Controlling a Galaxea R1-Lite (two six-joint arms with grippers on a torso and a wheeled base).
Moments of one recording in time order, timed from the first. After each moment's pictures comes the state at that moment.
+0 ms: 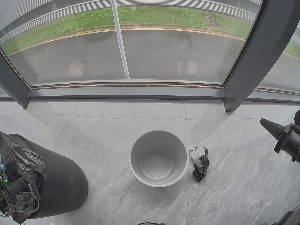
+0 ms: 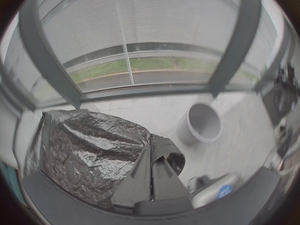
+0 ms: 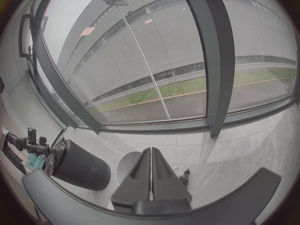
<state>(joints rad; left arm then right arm) -0.11 0.87 -0.28 -0.14 0.01 0.05 0.24 1.11 -0.33 -0.70 0.15 0.21</state>
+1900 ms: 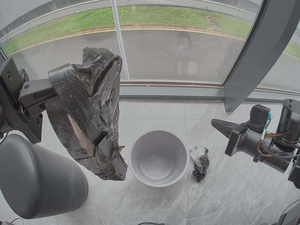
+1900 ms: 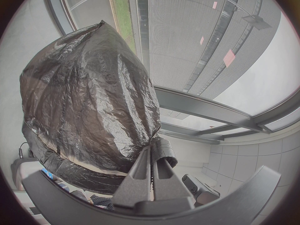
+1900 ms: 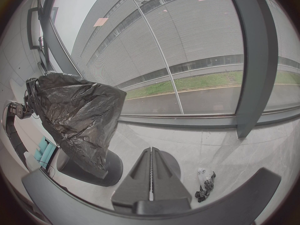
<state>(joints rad) -0.39 1.16 -0.83 -0.46 -0.87 -1.38 0.66 1.46 -0.51 -0.81 -0.09 0.19</state>
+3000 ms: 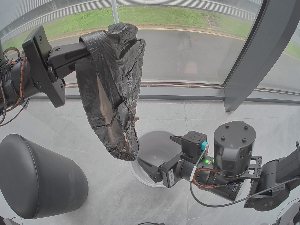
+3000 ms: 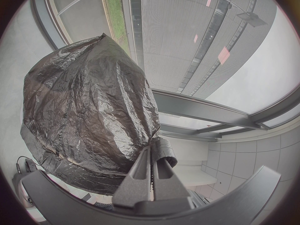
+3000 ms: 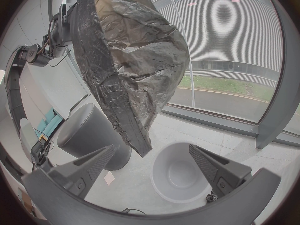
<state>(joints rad) -0.41 1.36 -1.02 -0.54 -0.86 -1.38 0.98 1.77 -0.71 -0.81 -0.26 0.06</state>
